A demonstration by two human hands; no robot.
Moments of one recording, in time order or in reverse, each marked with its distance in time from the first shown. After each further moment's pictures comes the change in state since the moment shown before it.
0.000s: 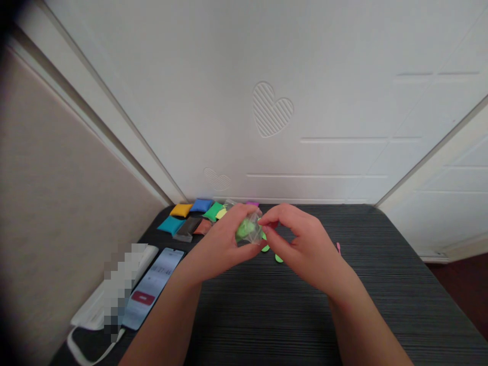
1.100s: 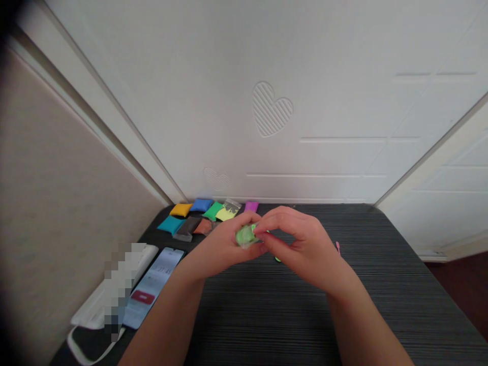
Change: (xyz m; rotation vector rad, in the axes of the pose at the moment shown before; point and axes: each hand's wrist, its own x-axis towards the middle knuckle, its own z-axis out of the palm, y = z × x) left_hand 0.002 0.003 -0.003 -0.284 -0.199 -0.132; right_hand -0.001 0.004 0.000 0.124 -0.020 -0.127
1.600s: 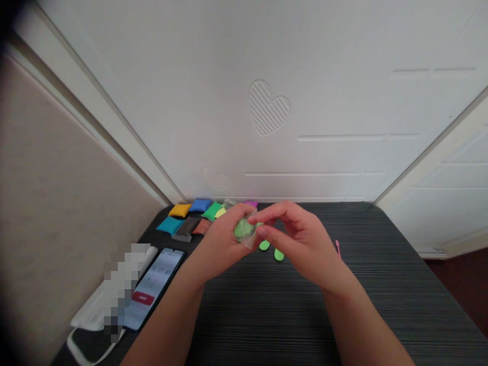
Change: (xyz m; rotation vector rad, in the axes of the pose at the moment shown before) left_hand 0.004 -0.002 0.005 0.253 0.211 0.110; right_hand -0.001 -0.003 0.011 0.425 0.135 0.190
